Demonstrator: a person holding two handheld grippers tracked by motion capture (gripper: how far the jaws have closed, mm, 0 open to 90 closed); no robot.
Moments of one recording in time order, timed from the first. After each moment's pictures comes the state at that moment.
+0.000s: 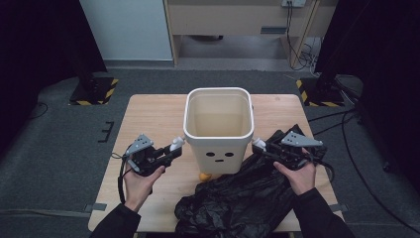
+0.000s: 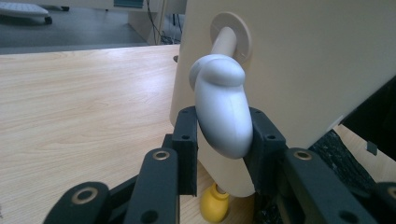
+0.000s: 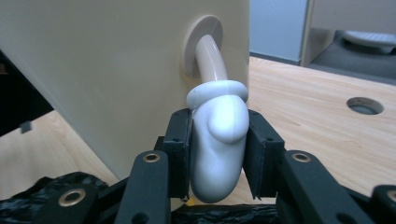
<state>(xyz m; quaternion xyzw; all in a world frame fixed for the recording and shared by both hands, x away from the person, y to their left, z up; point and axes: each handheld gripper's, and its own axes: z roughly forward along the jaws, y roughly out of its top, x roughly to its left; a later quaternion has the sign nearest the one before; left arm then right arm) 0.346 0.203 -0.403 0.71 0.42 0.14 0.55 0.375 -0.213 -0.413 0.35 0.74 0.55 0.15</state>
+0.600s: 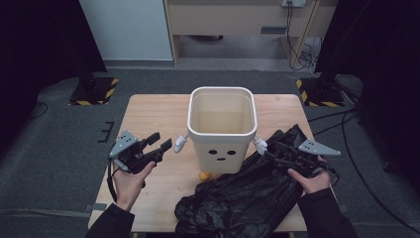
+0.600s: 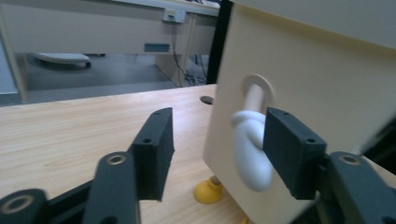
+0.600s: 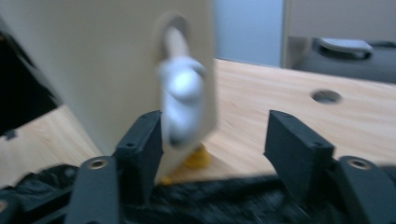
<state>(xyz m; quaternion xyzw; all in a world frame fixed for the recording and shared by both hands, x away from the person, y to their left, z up) 0.343 0.230 -0.386 0.66 0.43 0.22 0.58 0.360 -0.257 -0.428 0.38 0.71 0.57 0.17</state>
